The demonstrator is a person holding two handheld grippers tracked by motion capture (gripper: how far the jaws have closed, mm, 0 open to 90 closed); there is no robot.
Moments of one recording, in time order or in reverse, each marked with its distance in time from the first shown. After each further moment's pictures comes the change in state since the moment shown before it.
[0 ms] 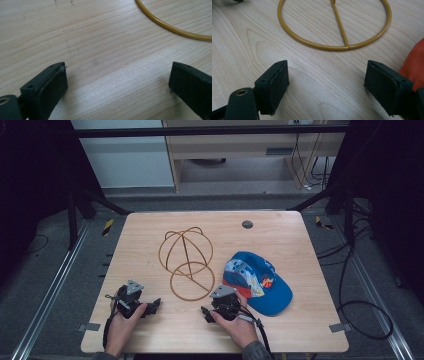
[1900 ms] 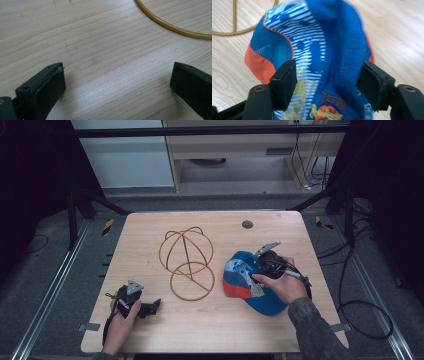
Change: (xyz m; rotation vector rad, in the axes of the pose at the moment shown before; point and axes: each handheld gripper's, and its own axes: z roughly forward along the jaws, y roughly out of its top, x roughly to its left) left arm 0.000 0.000 0.000 0.002 -0.010 -0.002; right arm -0.145 0.046 -0.081 0.225 -0.120 -0.007
